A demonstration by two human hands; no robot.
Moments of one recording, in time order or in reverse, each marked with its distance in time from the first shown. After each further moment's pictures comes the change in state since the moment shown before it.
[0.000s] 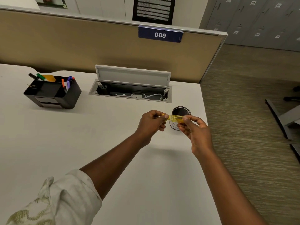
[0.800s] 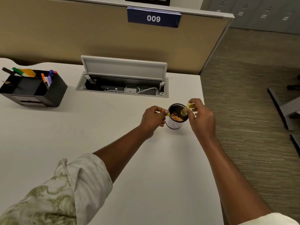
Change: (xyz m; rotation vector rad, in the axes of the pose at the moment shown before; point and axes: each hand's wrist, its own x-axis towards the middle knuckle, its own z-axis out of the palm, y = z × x) left_hand 0.076 -0.022 0.037 0.097 0.048 -0.142; right_hand 0.102 0.007 -0.027 -1.014 0.042 -0.754
